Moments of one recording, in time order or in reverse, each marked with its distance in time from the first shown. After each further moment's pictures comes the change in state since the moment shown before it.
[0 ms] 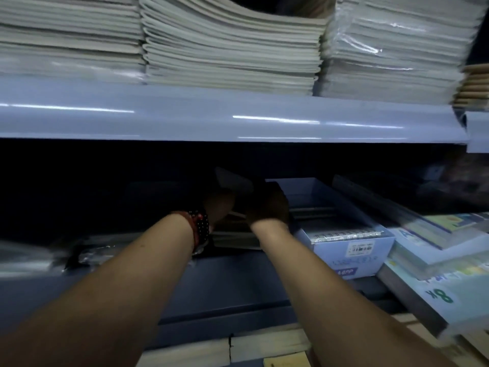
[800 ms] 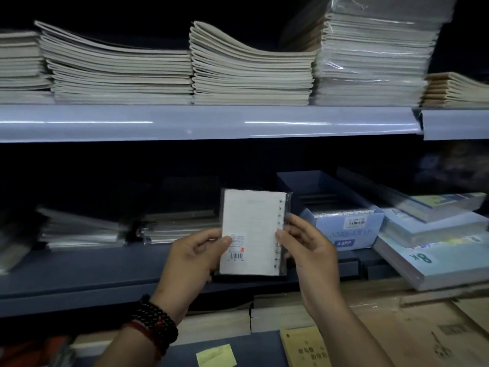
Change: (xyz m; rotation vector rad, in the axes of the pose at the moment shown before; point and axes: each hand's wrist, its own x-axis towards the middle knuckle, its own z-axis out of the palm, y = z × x) left_hand -0.171 -0.064 -0.068 0.005 0.059 0.219; right_hand -0.175 0.031 -0.058 0.871 0.017 0.009
